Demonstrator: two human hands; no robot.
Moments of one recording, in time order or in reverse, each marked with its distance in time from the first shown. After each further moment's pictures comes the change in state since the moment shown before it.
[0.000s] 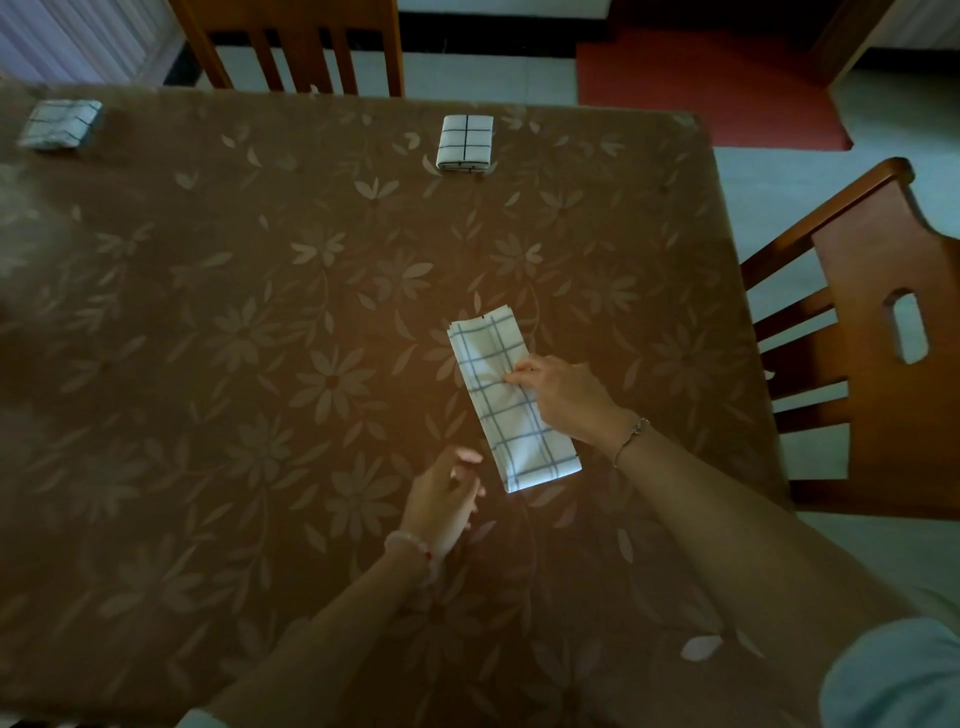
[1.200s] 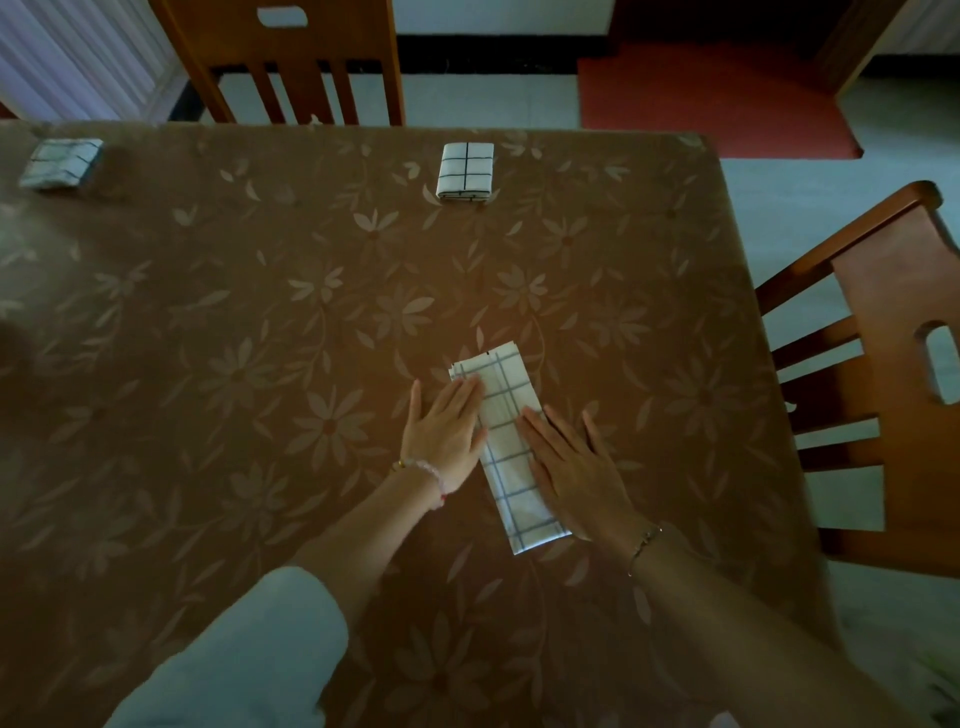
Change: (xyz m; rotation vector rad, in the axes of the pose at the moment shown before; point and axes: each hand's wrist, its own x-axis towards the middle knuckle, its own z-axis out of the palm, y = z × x) left_hand 0.118 0.022 -0.026 1.169 0.056 0.353; right_hand -0.027 0.010 0.061 -0.173 0.169 0.067
